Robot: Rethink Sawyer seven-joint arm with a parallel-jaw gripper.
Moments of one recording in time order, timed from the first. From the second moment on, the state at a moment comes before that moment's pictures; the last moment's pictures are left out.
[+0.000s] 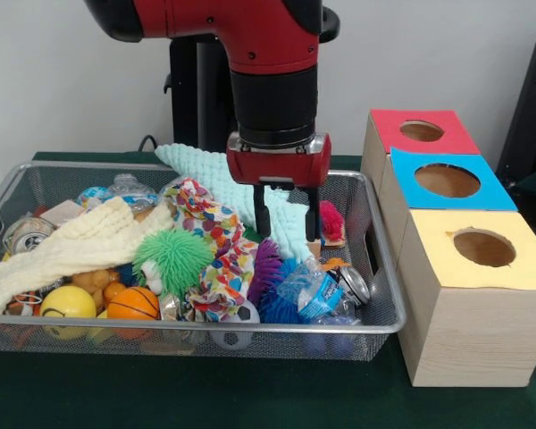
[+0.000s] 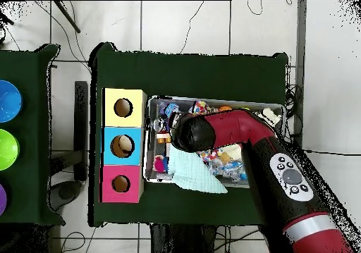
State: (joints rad) arm -0.61 -0.63 0.54 1.65 -0.56 0.60 2.19
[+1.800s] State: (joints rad) arm -0.58 -0.58 0.55 1.65 -0.63 0.60 2.19
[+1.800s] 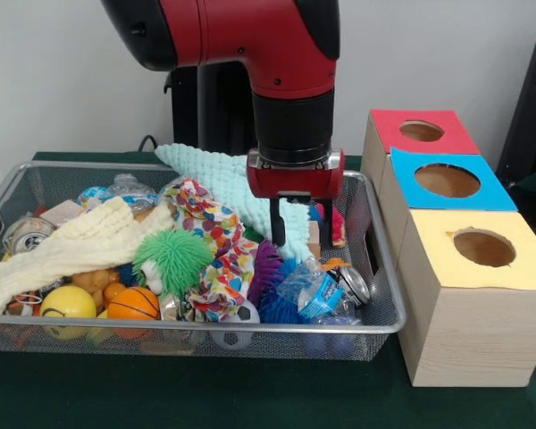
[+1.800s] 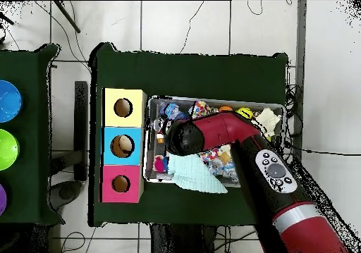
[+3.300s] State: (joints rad) arm -0.58 -0.51 0.59 1.60 -0.63 0.60 2.19
